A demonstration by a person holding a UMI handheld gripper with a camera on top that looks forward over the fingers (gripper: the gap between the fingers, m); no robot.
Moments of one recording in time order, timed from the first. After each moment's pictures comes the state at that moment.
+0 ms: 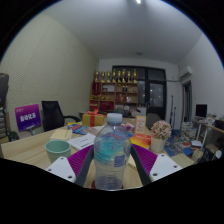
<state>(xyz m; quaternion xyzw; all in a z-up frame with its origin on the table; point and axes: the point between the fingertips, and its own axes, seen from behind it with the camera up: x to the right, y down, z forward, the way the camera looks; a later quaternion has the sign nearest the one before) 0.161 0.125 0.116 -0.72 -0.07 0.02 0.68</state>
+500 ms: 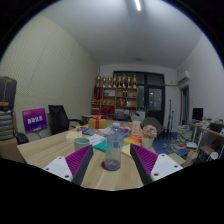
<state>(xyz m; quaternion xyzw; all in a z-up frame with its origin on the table) 0.176 -0.062 0.165 -0.71 -0.08 0.02 0.70</state>
